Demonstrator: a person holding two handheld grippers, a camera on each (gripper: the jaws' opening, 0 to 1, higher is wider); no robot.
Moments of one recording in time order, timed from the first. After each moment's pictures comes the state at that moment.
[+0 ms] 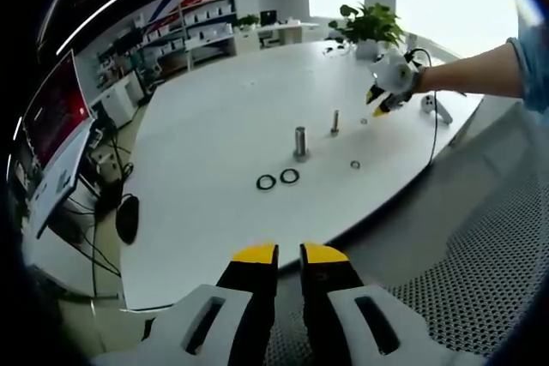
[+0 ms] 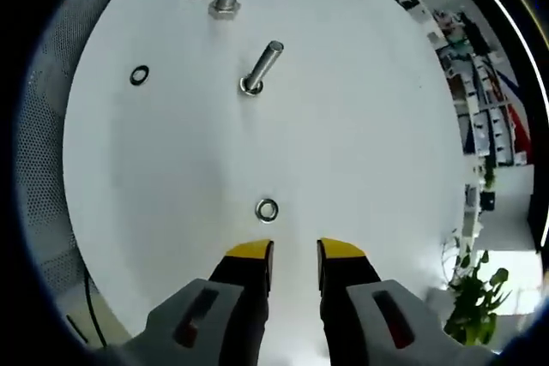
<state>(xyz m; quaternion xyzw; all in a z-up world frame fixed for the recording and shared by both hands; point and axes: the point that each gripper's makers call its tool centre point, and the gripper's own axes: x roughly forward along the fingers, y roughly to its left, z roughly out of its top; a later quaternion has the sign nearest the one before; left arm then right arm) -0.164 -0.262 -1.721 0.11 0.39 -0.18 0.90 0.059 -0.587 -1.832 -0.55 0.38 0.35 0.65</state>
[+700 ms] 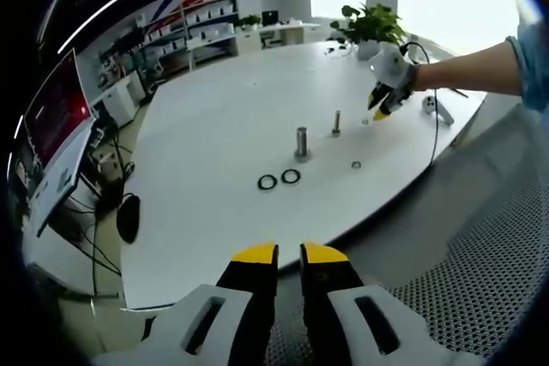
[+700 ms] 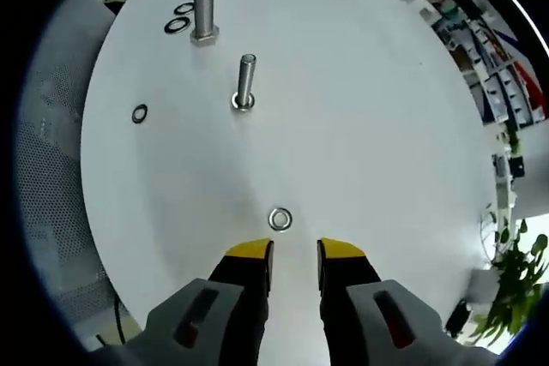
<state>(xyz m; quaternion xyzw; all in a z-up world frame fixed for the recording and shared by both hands) -0.164 -0.261 -1.721 0.11 0.39 -0.18 0.90 0.054 -0.583 -1.839 -0.46 0.43 0.38 0.68</state>
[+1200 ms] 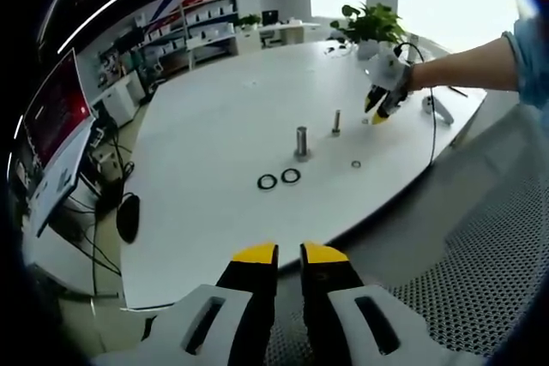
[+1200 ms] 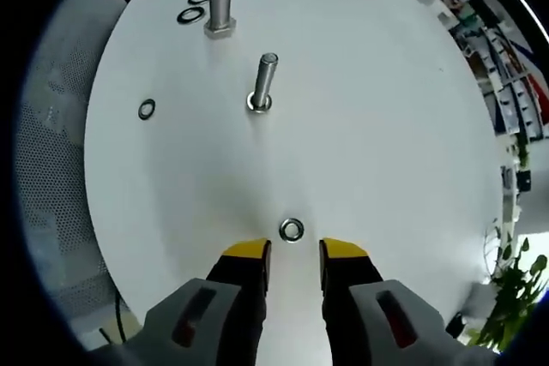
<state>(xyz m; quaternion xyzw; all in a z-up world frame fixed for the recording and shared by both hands) -0.164 -0.262 -1.722 0.11 0.39 -0.18 0.90 0.050 -0.576 -1.849 -0.47 0.45 0.41 0.64</state>
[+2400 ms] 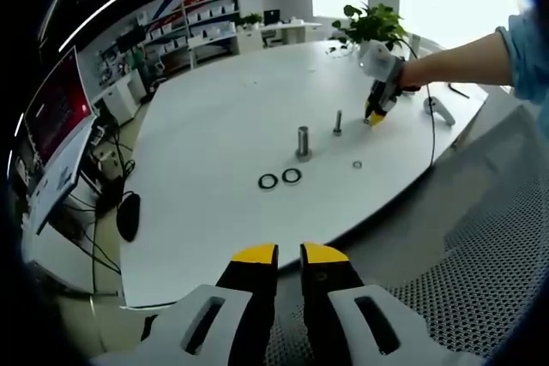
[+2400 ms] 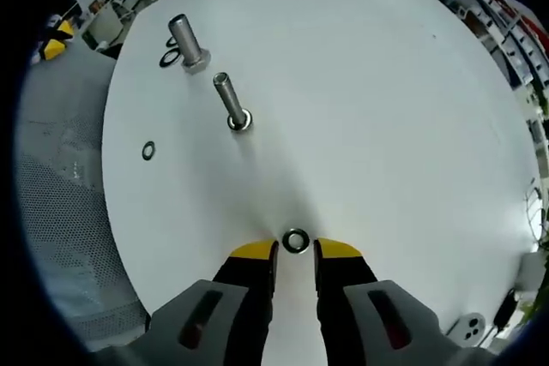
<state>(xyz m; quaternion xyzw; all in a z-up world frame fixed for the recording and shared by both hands) -0.164 -0.261 -1.722 0.11 0.39 -0.17 0.90 0.052 -0.568 -1.854 -0.34 0.50 0.42 0.67</state>
